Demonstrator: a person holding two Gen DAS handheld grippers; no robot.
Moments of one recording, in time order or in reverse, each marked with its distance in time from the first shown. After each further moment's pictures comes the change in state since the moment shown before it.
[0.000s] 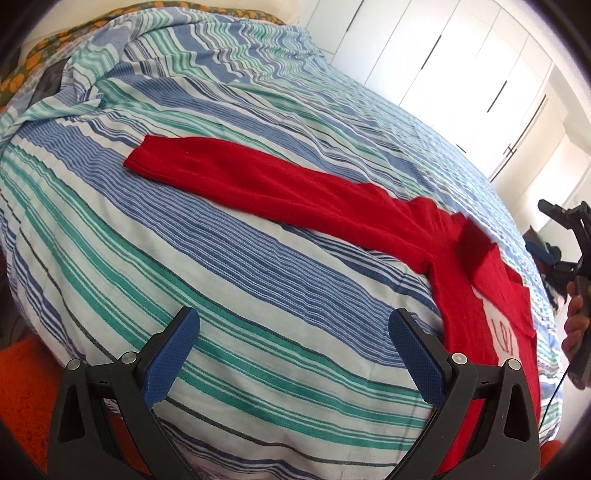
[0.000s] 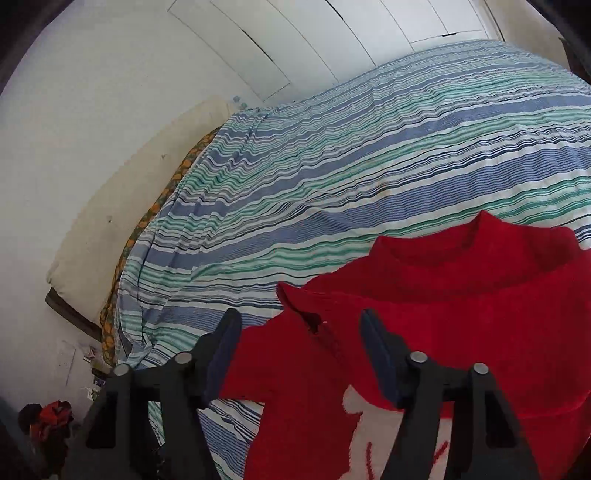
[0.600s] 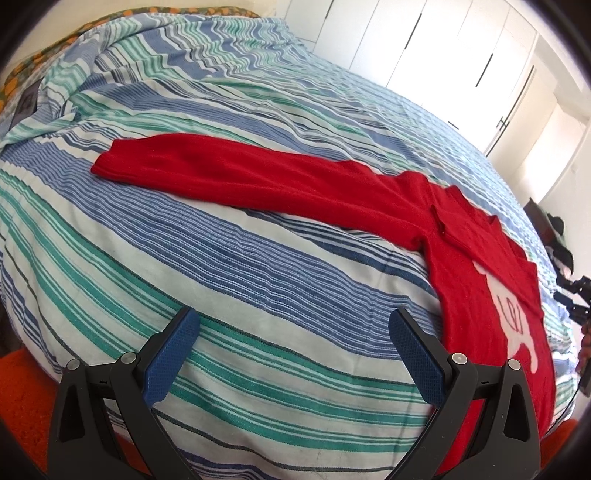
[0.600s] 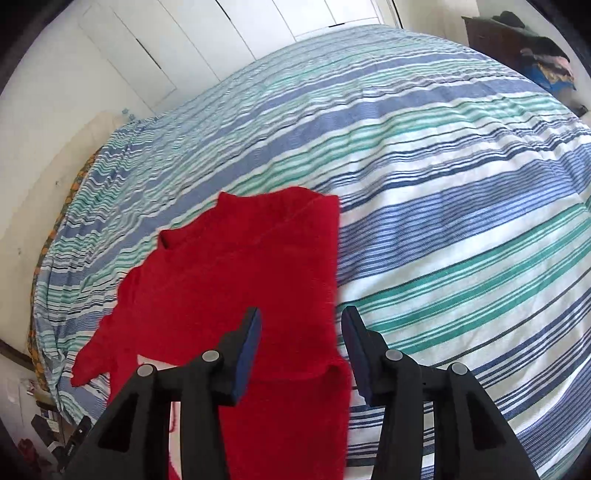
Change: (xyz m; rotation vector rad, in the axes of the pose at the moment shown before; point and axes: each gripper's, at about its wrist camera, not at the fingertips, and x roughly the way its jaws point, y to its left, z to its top) left arm 0.015 -0.028 -0.008 0.106 0.034 0.018; right arm -0.115 -0.180 -0.020 0.153 -0.006 -0.354
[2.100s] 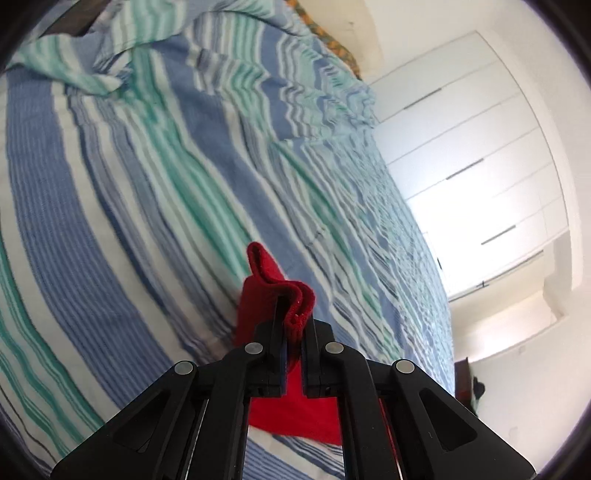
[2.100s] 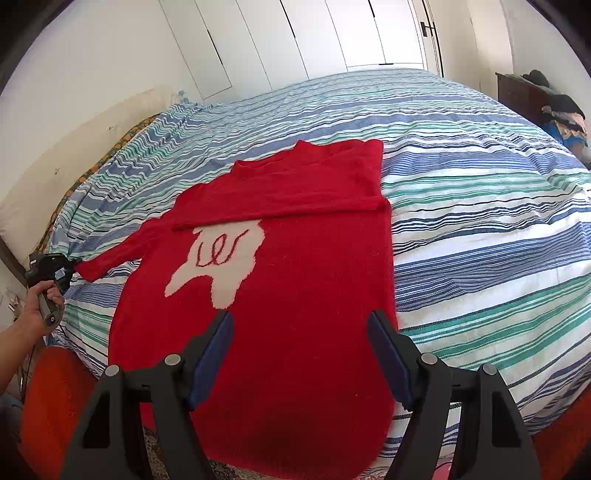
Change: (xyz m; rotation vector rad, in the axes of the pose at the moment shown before) left arm 0.014 0.098 0.137 -0.517 -0.148 -0.260; right arm -0.078 0.034 -0.176 -0.202 -0.120 -0.027
